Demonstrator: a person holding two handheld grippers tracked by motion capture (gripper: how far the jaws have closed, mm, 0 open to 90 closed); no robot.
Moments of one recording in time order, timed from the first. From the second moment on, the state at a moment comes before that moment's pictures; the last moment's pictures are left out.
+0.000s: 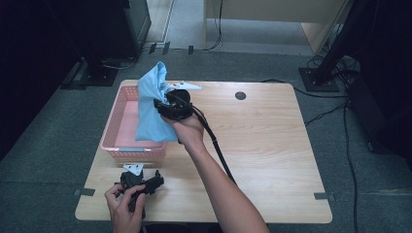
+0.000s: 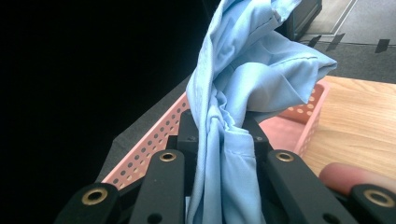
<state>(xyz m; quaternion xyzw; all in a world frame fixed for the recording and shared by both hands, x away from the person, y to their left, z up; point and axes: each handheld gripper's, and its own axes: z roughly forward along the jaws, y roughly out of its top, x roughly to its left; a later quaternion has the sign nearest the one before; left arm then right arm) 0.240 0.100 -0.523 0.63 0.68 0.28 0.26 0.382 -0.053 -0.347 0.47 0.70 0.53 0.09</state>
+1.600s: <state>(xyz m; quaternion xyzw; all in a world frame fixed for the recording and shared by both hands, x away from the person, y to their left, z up) 0.240 0.100 -0.523 0.63 0.68 0.28 0.26 0.412 0.011 -0.408 0.50 0.71 0.49 0.04</state>
